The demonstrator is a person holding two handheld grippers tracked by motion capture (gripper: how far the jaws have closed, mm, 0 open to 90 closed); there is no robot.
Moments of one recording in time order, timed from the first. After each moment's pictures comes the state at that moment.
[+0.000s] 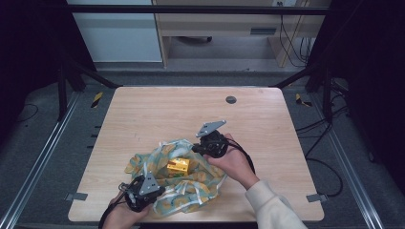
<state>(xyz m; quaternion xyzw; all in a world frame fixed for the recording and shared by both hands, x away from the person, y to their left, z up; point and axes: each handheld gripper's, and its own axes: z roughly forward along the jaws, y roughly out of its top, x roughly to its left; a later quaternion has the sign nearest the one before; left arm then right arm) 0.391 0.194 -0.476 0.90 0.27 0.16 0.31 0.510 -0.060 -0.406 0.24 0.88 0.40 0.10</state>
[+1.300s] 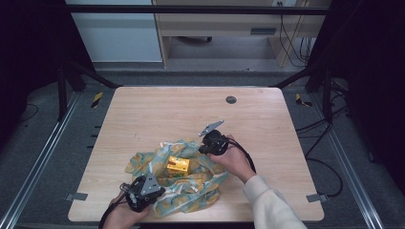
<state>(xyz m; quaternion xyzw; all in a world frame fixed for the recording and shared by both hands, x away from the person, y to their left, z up) 0.392 0.193 -0.479 0.90 0.27 0.16 0.30 0.544 -0.069 -0.452 0.29 0.89 0.34 0.08</state>
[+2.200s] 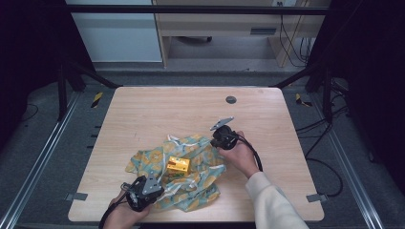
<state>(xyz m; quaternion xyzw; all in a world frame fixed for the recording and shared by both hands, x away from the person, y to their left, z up) 0.394 0.193 -0.484 0.91 0.27 0.15 0.28 0.568 -0.100 -0.466 0.34 0.88 0.31 0.14</state>
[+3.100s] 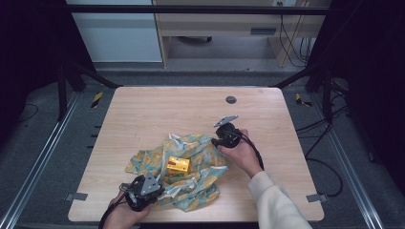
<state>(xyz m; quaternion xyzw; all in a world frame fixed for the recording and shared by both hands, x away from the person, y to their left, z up) 0.391 0.195 -0.477 0.89 0.28 0.19 0.31 0.567 -0.107 -0.456 0.37 0.85 0.32 0.17</state>
